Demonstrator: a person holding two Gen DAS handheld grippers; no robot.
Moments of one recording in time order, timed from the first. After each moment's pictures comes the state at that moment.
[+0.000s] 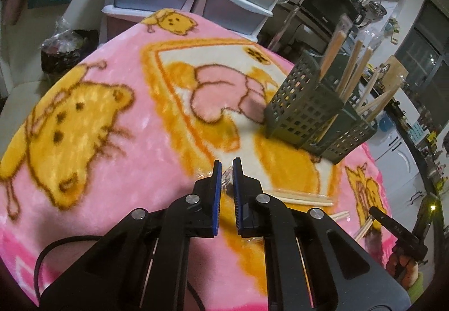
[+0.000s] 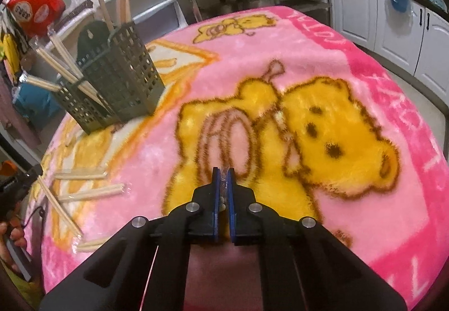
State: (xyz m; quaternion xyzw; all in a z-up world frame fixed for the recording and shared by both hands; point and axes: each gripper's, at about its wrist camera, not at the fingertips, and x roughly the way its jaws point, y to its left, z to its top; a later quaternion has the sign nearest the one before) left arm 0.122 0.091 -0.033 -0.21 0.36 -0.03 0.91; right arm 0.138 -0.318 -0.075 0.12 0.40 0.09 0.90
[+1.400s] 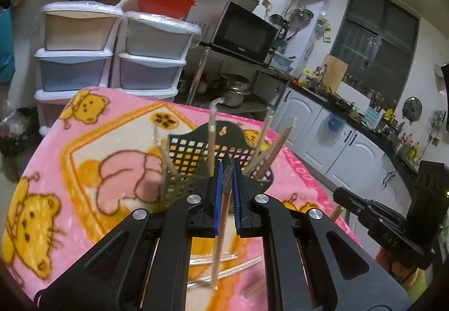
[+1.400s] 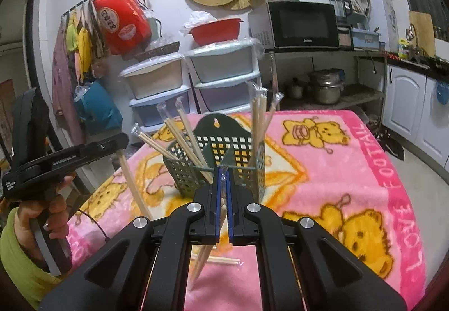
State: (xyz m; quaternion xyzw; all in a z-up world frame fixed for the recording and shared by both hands) left arm 0.140 0.002 0.088 -0.14 0.24 -0.16 0.95; right arm 0.109 -0.241 0.070 0.04 0.23 0.22 0.95
